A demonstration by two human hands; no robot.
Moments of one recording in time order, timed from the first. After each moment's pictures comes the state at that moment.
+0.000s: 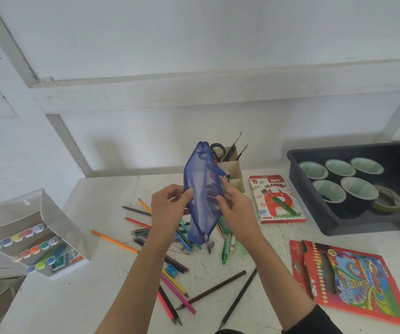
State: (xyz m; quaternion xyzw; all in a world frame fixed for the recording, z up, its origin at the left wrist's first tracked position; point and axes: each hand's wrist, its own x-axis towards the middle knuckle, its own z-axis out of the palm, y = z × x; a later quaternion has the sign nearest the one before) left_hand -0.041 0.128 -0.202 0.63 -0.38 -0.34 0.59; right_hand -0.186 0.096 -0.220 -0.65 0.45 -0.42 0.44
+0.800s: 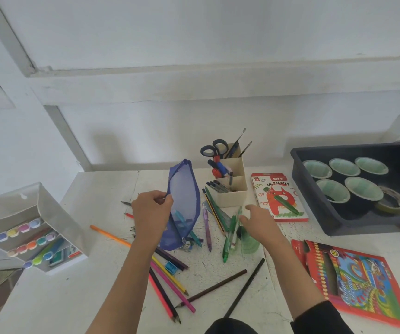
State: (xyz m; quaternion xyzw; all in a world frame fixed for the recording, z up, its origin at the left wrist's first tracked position) left_hand -0.006 0.130 -0.223 0.77 -0.43 -0.12 0.46; right_hand -0.227 0.065 -0.264 -0.70 0.65 -0.08 0.29
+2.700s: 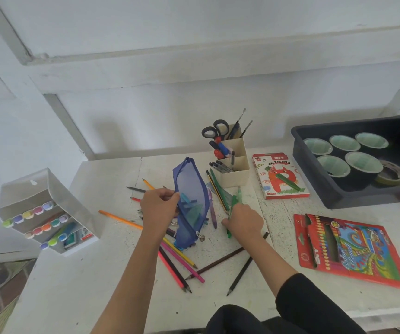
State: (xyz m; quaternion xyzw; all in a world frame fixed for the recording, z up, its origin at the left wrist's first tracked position) left_hand -0.009 0.157 -0.244 0.75 -0.39 -0.25 0.48; right_hand -0.183 0.108 -0.299 -0.71 0.69 -0.02 0.17
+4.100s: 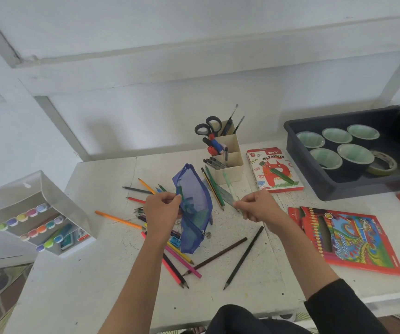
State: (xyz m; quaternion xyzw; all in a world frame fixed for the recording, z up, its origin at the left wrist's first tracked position) left_hand -0.028 0.163 -0.250 0.74 -0.36 -0.29 0.49; right_hand -0.244 0.103 -0.263 -0.55 0.58 -0.24 0.55
